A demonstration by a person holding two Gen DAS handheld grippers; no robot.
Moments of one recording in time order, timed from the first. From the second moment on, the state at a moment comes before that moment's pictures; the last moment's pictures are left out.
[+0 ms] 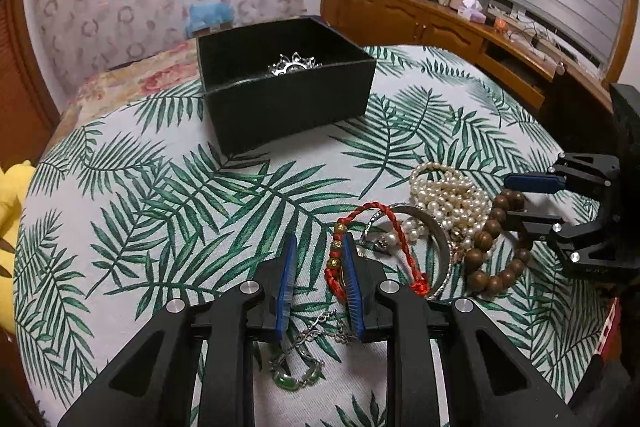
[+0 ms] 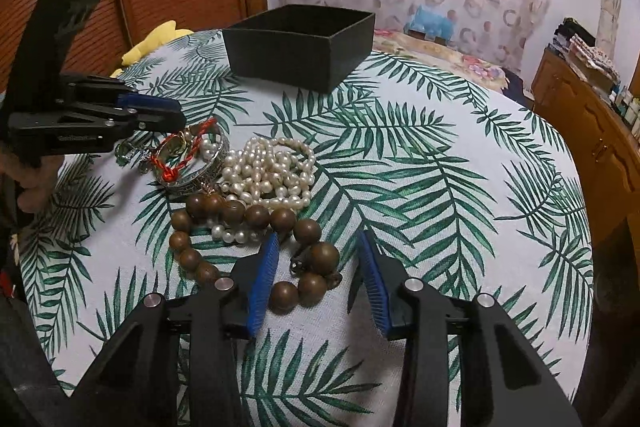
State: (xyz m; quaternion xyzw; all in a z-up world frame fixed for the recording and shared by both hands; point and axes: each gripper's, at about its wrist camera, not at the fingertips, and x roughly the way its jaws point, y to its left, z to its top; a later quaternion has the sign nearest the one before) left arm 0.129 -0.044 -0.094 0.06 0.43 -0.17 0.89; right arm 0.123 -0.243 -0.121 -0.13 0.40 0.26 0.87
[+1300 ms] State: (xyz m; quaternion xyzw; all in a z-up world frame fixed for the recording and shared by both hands) left arm 0.061 -0.034 -0.019 0.02 0.30 -0.14 0.94; right arm 0.123 -0.244 -0.122 -0.13 0.40 0.26 0.87
